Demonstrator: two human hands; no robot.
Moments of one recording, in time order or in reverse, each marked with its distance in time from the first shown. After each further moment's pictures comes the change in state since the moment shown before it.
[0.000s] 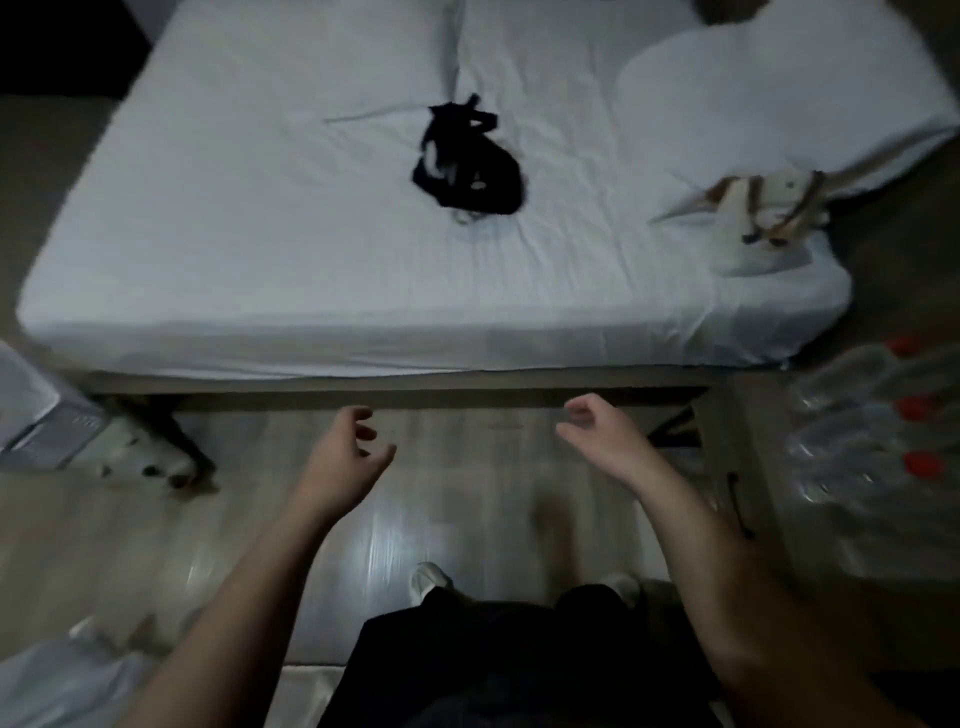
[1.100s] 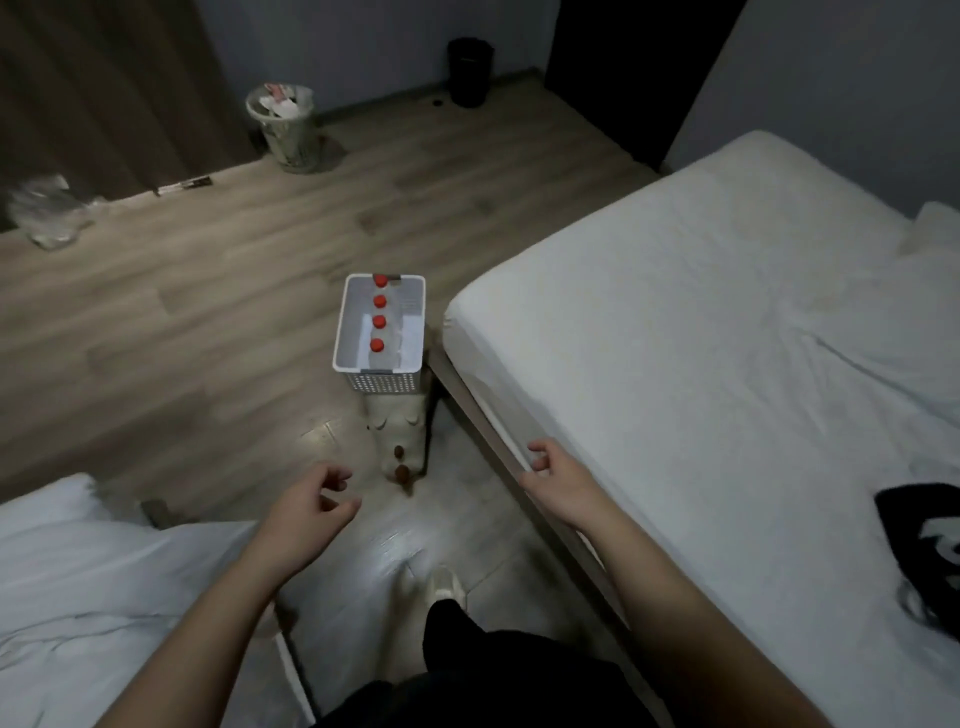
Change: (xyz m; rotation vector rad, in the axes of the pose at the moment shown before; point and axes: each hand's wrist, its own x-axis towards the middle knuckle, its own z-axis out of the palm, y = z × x) left_hand 0.077 -0.380 -0.335 -0.419 0.553 -0.580; right_hand 0.147 -0.504 0.452 -0.523 -0.698 -0.504
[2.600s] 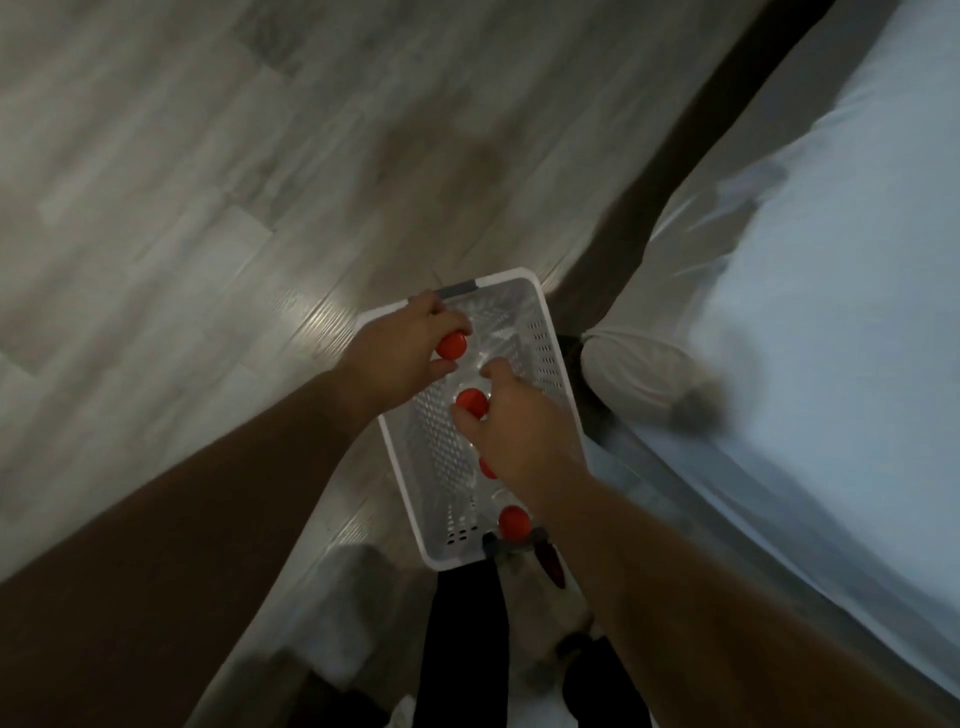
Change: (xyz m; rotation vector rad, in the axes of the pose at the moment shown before) left_hand 0.757 -0.056 -0.003 0.626 -0.555 0.606; right_hand 0.623 -0.218 0.195 -0.099 0.055 0.191
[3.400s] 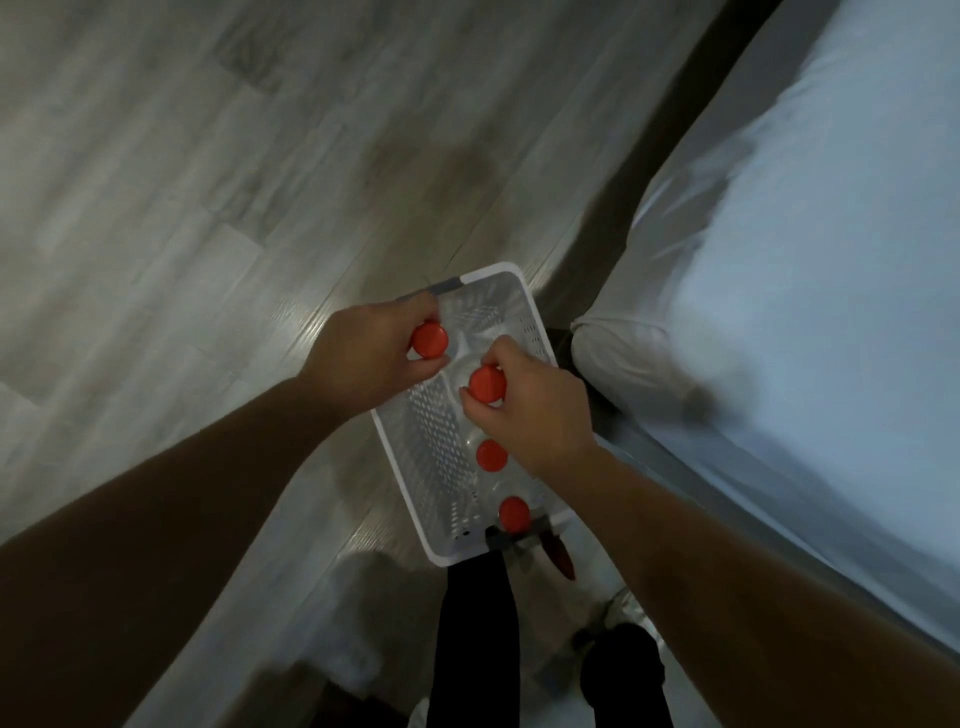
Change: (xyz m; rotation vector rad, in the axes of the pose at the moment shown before) left_hand -0.019 0.008 -0.020 0.031 0.184 0.064; right_hand -0.014 0.011 -0.030 0.000 0.161 -0.248
